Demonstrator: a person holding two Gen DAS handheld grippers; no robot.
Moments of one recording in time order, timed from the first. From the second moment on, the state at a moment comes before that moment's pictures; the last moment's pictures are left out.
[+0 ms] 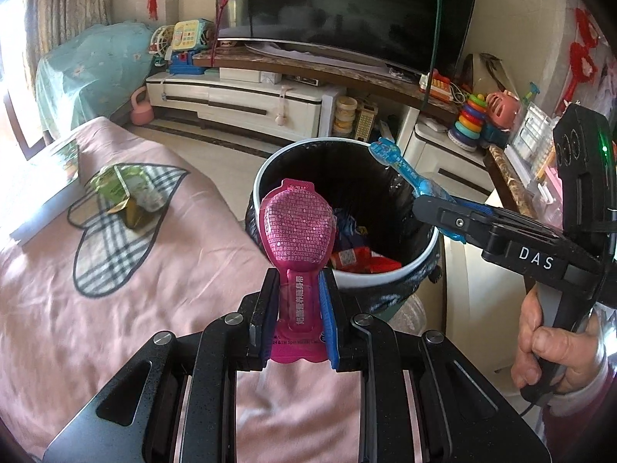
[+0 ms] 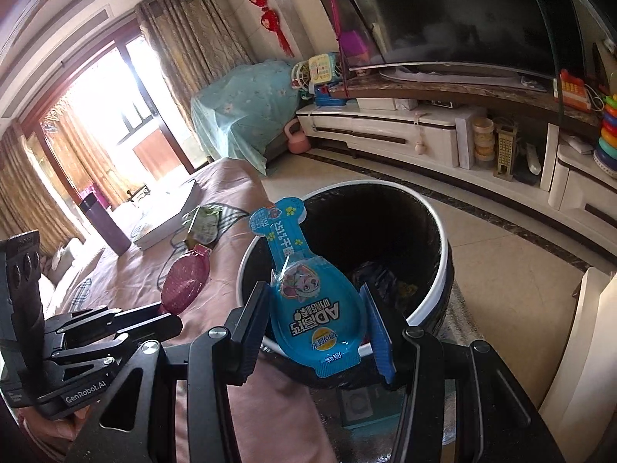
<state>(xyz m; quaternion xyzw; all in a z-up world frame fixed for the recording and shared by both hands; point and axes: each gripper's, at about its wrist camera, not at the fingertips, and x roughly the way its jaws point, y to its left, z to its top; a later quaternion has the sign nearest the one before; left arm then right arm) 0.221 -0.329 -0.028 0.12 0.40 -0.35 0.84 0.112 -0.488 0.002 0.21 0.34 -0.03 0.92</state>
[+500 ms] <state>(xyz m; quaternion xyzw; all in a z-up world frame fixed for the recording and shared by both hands) 0.229 -0.366 -0.033 0.14 0.40 -0.36 0.83 0.136 -0.512 -0.009 0.22 0.36 -0.04 0.91</state>
